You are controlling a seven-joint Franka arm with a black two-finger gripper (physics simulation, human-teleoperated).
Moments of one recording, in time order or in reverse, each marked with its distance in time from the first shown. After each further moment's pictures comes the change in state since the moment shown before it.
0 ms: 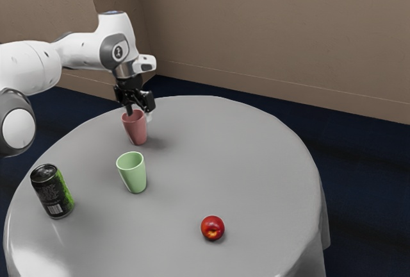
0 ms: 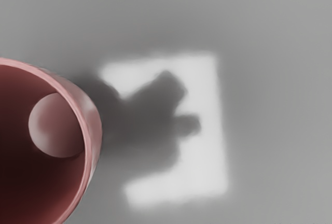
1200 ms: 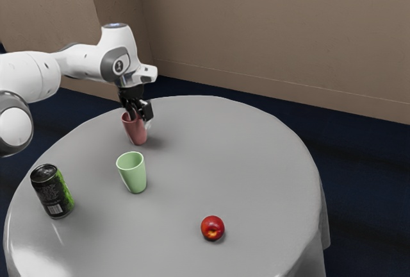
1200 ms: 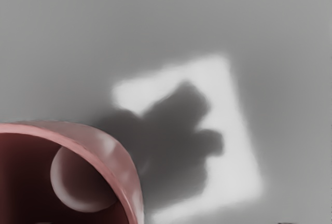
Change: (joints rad) arm 0.121 0.090 -0.173 0.012 0.180 0.093 0.098
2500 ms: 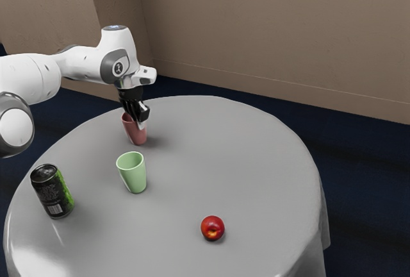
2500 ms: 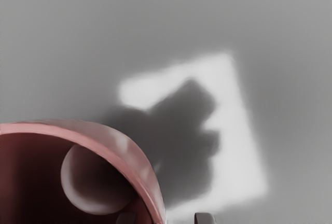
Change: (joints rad) arm 0.008 0.019 -0.003 0.015 0.015 0.003 0.003
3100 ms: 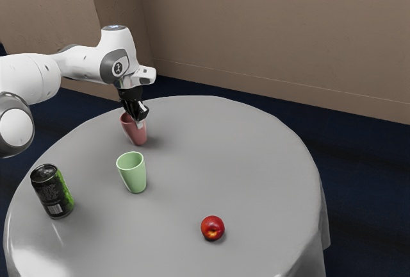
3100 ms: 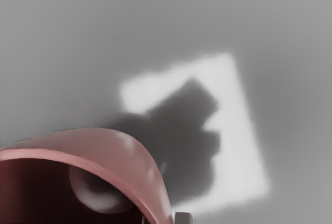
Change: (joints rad) arm -0.001 -0.001 0.003 0.000 0.003 0.000 -0.006
